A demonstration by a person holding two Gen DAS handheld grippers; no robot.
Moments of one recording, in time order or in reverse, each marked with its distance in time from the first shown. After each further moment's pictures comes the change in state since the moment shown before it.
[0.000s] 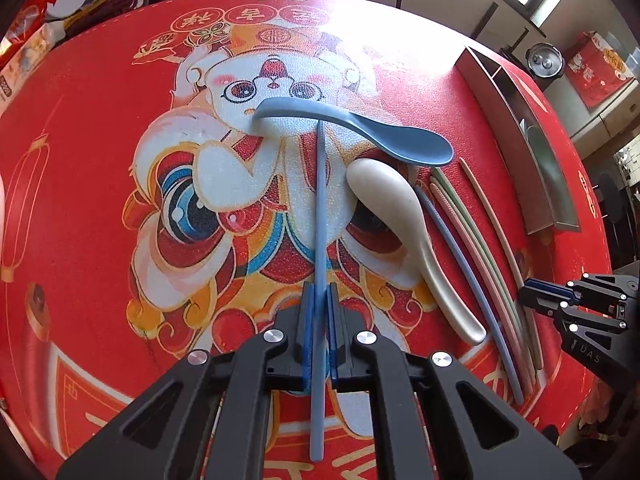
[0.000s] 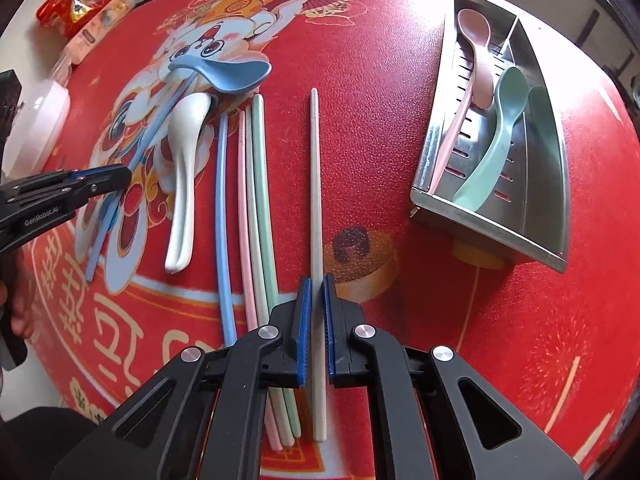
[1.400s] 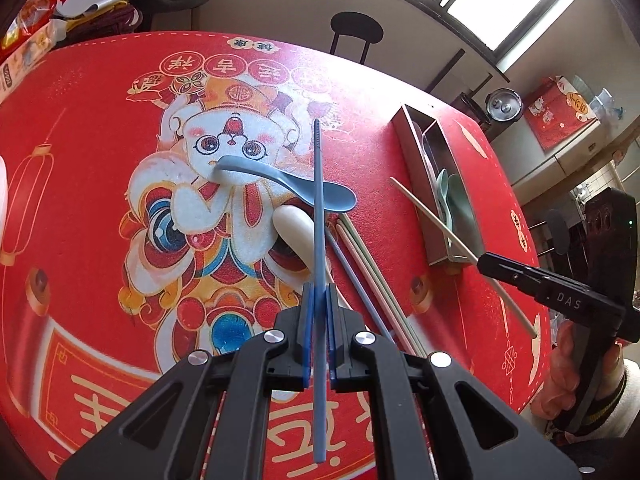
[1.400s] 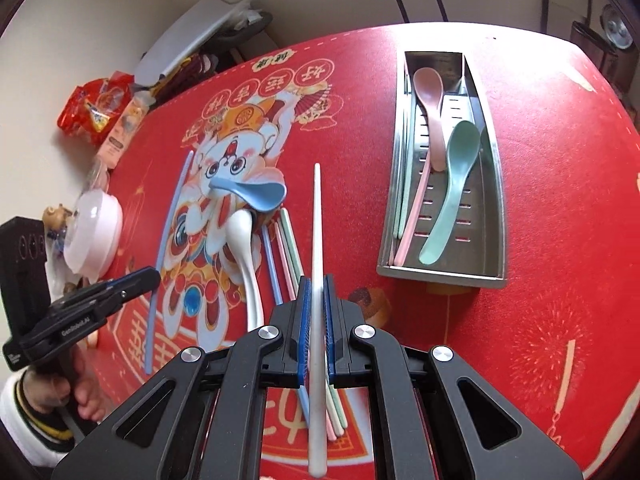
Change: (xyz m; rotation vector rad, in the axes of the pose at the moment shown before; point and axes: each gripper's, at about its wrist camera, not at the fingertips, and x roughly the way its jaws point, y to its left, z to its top) left arm -0.077 -0.017 0.004 -0.079 -0.112 -0.193; right arm -0.084 -0.034 0.017 0.226 -0.209 0.195
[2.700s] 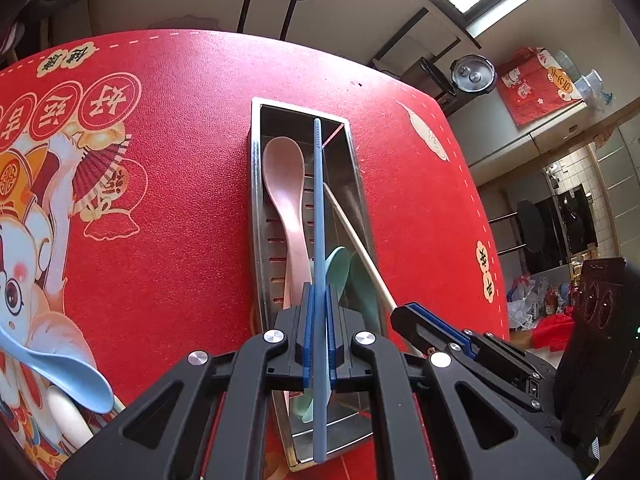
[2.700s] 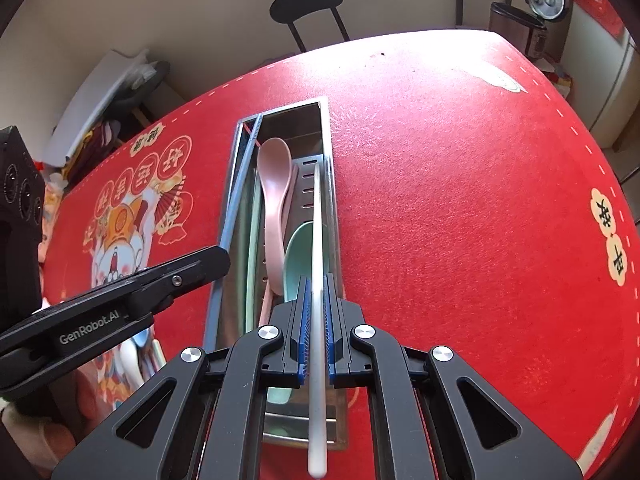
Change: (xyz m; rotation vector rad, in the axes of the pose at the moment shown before) left arm 0.171 -0.157 0.134 0.056 0.159 -0.144; right arm 0.021 -0.115 0.087 0.201 -0.074 -0.208
